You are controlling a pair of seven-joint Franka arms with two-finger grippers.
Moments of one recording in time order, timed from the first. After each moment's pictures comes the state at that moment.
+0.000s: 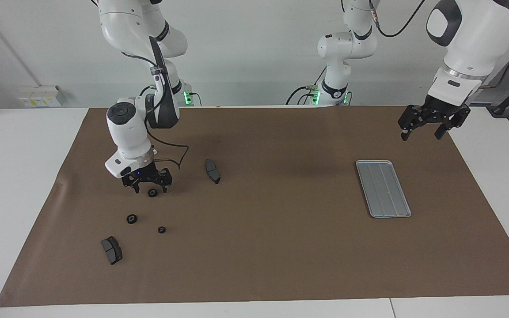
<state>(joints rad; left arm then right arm) -0.01 0.08 -0.05 -1.51 0.03 1.69 0.00 0.14 0.15 -0.08 -1.89 -0.06 2.11 0.17</state>
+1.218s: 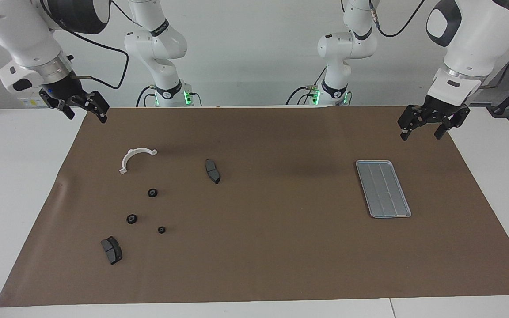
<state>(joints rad) -0.01 0.08 -0.05 -1.51 0.03 1.69 0.00 -0.06 -0.05 -0.06 -1.67 -0.02 1.55 0.04</state>
